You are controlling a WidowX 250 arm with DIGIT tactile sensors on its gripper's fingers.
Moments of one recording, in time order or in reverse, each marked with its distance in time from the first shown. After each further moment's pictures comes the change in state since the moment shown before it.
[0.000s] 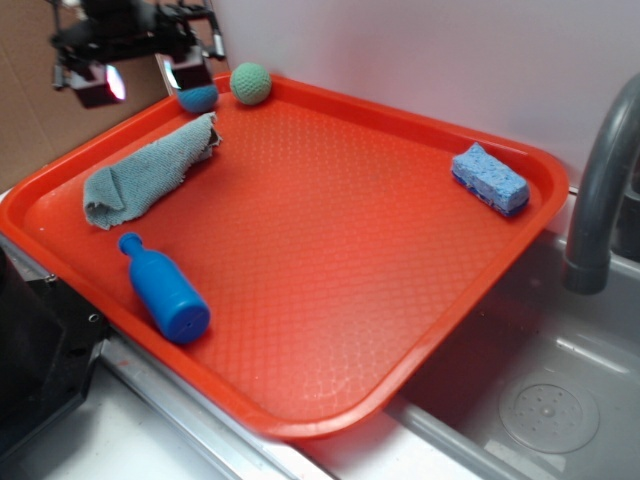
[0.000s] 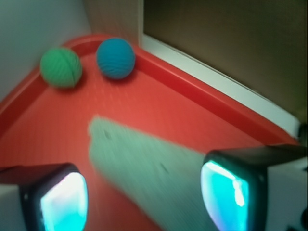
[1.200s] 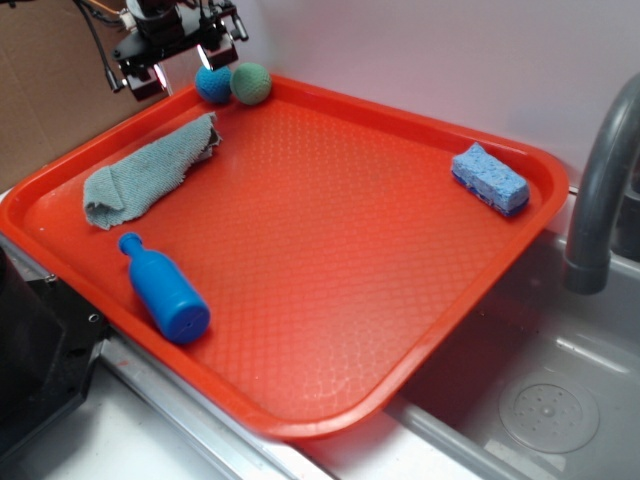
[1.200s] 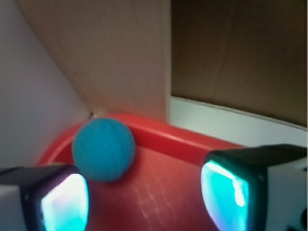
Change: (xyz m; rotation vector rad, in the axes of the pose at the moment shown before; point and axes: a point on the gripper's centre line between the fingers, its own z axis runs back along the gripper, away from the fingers) arm 0.077 -0.008 -0.048 -0.043 -0.204 0.245
